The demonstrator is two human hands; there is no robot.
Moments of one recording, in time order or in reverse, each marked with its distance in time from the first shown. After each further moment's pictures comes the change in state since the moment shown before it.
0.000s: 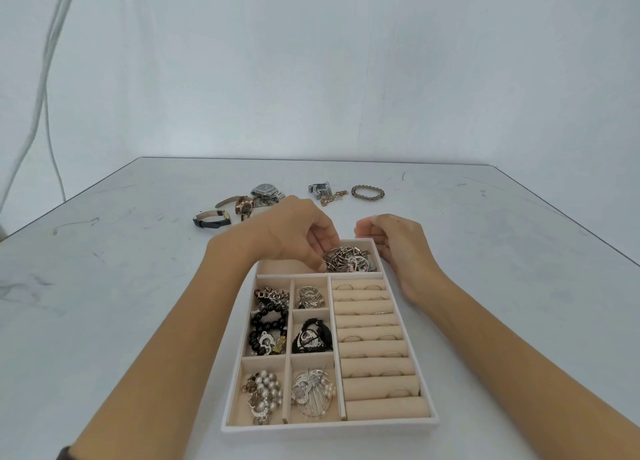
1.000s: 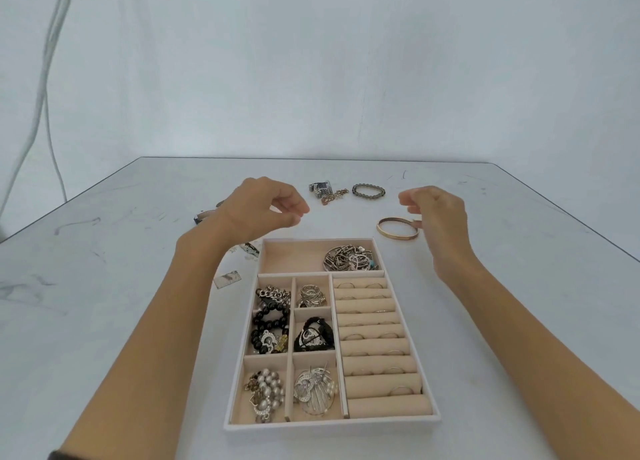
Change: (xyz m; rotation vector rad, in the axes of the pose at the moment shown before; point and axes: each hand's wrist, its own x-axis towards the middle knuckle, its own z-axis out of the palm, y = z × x) left_hand -0.008 -0.034 -0.021 0.010 0.347 -0.001; right_hand 0.014 -0.024 -0.030 -0.240 0.264 -0.223
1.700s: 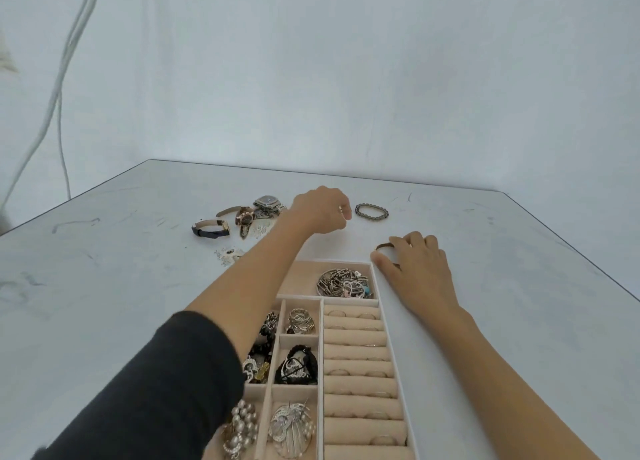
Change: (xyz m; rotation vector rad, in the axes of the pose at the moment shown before) left_hand 0.102 0.021 0.059 0.349 -0.105 -0.149; right_hand 0.010 0.043 0.008 -1.126 -0.202 -0.417
